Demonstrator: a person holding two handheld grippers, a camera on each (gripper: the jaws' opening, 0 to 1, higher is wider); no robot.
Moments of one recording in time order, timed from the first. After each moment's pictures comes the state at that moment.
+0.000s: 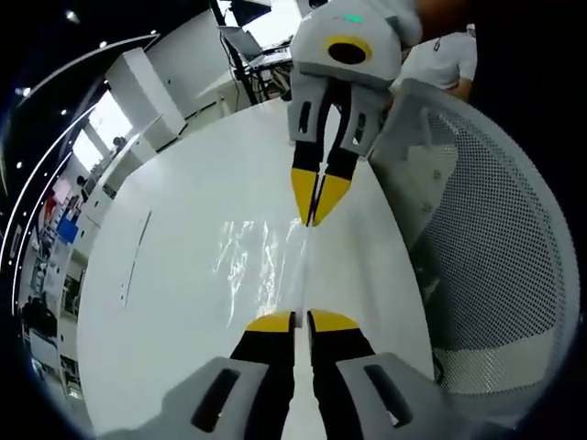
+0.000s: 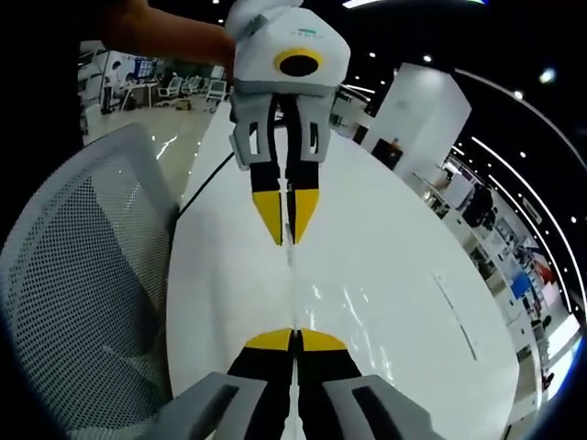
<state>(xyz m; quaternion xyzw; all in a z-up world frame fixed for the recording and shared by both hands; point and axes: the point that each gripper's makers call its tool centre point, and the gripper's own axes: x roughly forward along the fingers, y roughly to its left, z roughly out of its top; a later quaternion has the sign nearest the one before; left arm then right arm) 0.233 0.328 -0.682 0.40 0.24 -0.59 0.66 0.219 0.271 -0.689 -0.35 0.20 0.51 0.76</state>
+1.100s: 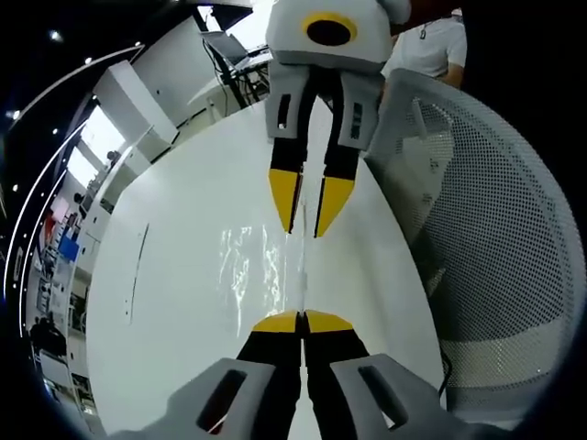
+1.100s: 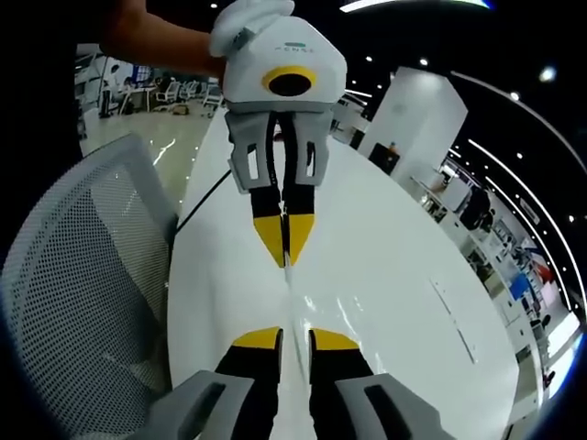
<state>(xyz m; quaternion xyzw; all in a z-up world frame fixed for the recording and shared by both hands) 0.230 0.319 -0.681 0.43 0.22 -0.59 0.65 0.219 0.278 -0.678 -0.34 0.18 0.51 0.76</state>
